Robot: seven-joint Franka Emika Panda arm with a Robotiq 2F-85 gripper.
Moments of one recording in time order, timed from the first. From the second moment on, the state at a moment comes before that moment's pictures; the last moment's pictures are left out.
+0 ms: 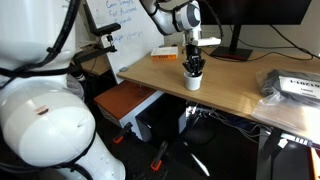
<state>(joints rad) -0.08 0.44 -0.01 -1.84 -0.29 1.97 -1.04</state>
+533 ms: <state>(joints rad) -0.08 0.26 0.01 -1.88 -0.29 1.95 -1.04</state>
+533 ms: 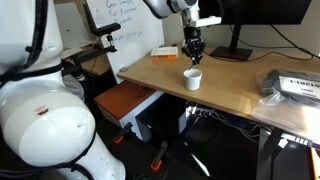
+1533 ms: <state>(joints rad) -0.24 0.60 0.01 -1.53 0.07 2.20 -1.10</state>
